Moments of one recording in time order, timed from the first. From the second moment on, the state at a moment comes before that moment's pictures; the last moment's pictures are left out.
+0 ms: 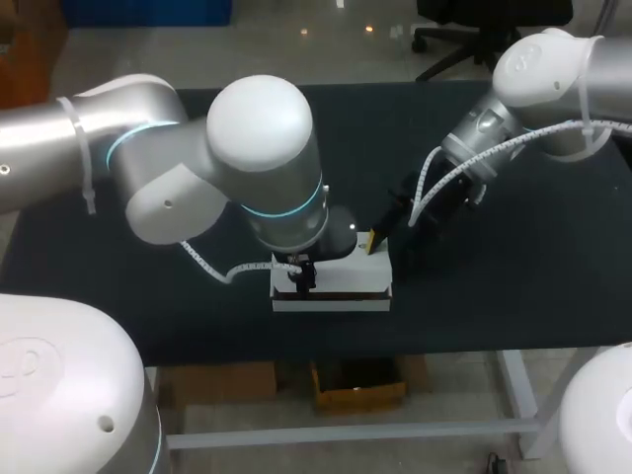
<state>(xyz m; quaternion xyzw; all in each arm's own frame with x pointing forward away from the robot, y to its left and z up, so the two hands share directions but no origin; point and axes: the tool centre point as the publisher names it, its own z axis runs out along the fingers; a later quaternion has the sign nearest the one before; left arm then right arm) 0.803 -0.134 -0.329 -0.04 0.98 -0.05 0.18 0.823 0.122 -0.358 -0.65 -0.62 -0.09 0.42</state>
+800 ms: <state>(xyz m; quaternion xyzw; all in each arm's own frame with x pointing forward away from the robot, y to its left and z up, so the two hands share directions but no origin) 0.811 -0.136 -0.337 -0.05 0.97 -0.04 0.23 0.823 0.122 -0.358 -0.65 -0.62 -0.09 0.42</state>
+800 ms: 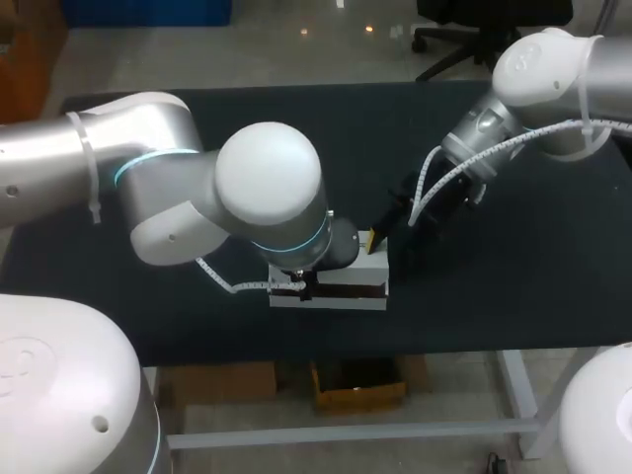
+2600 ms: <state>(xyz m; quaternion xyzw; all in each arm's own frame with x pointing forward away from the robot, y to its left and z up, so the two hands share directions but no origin) 0.802 -0.142 -0.351 -0.05 0.96 -0.02 0.28 0.827 0.113 -0.346 -0.66 -0.63 -0.11 0.41</state>
